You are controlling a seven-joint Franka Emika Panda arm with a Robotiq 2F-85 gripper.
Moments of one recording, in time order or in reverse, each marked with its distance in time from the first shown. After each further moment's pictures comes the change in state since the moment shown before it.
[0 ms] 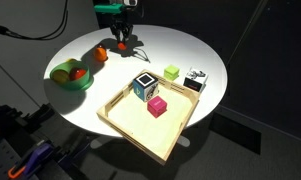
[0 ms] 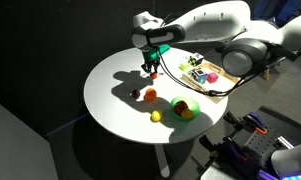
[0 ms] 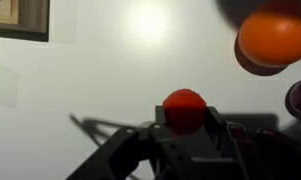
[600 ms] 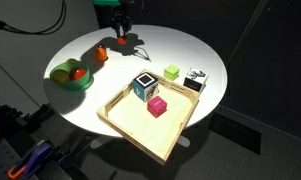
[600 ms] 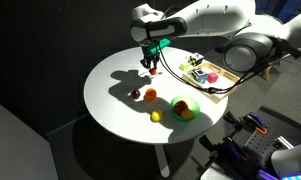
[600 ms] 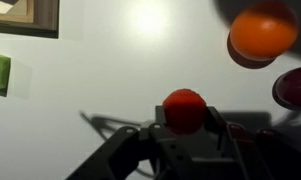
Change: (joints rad) arm 0.002 -0.042 -0.001 -0.006 0.000 -0.014 0.000
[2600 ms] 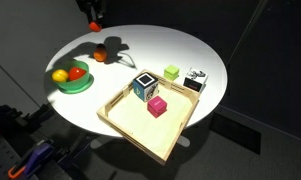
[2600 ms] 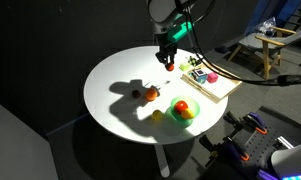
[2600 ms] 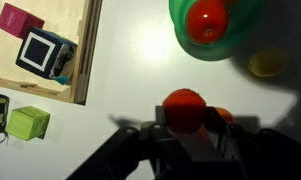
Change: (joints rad) arm 0.036 -0.725 0.046 -0.962 -0.090 0.190 0.002
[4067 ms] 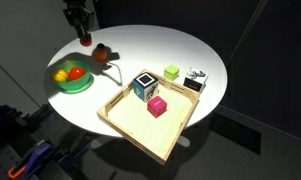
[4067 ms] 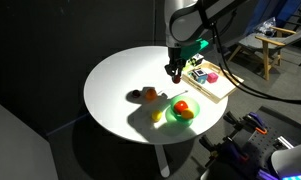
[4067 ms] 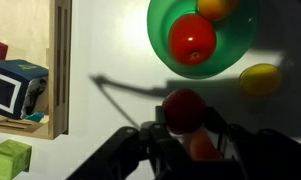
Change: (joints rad) arm -0.039 -0.191 0.039 -0.411 0.042 0.319 0.073
